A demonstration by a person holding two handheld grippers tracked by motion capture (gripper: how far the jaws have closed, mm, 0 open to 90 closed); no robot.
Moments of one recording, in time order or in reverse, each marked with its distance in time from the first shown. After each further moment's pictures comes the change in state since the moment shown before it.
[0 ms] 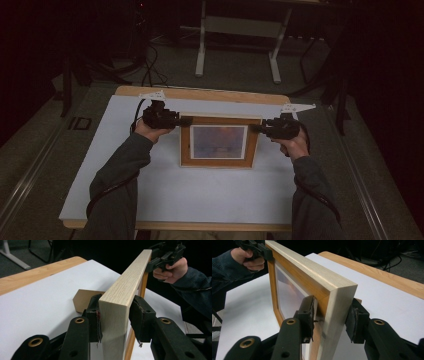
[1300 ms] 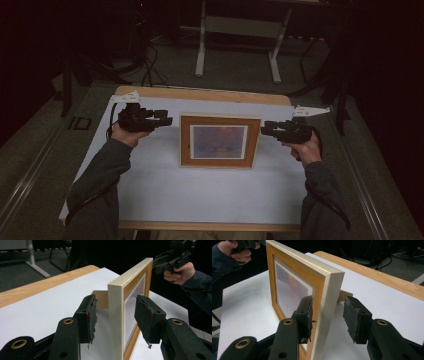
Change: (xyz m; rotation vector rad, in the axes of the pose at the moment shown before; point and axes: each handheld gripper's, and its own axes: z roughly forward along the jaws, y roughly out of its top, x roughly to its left) left arm -0.013 -0.013 -0.068 -0.075 0.118 0.015; right arm 0.005 -0.006 -0.035 -0.002 -0.049 -0.012
